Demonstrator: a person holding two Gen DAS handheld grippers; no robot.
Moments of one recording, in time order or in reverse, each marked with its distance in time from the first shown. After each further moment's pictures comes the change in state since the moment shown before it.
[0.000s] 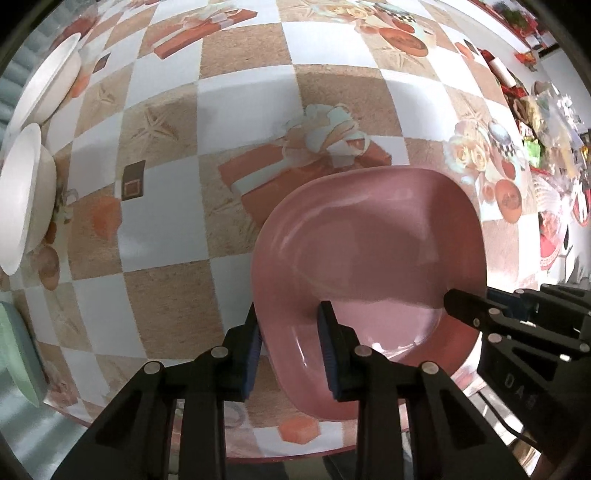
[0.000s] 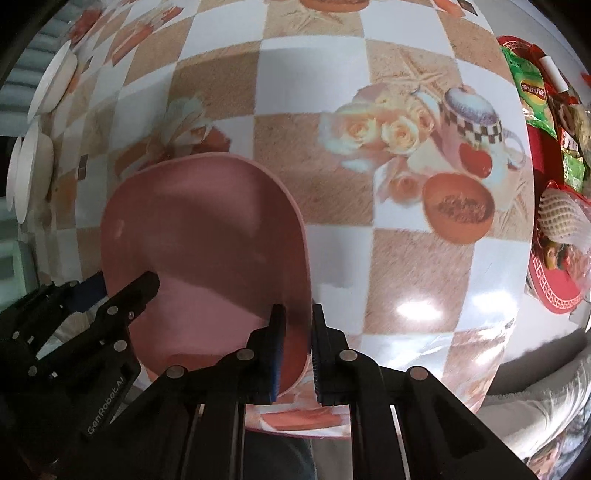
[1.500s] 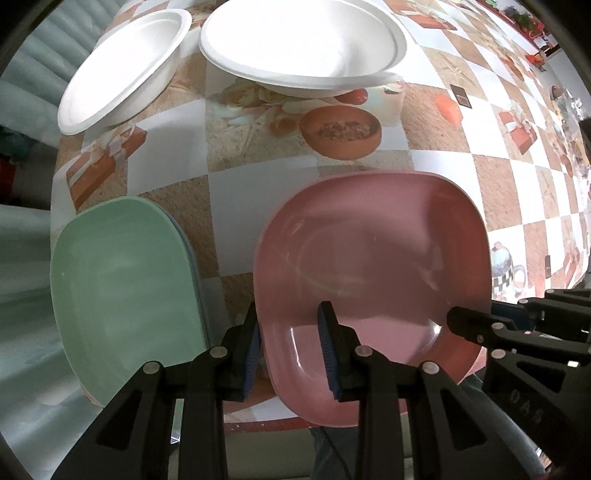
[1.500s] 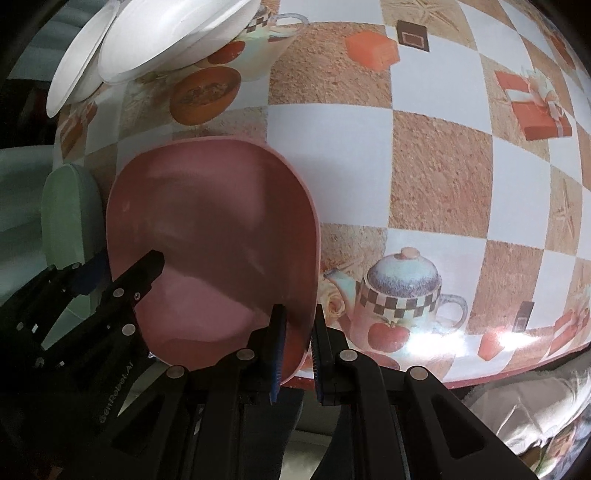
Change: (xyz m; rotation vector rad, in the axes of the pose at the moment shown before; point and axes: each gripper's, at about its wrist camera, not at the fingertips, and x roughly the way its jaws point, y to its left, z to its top) left arm -0.002 0.249 -0.119 -0.001 -0.026 0.063; right arm 0.047 0.248 -0.019 -0.032 0.083 0.048
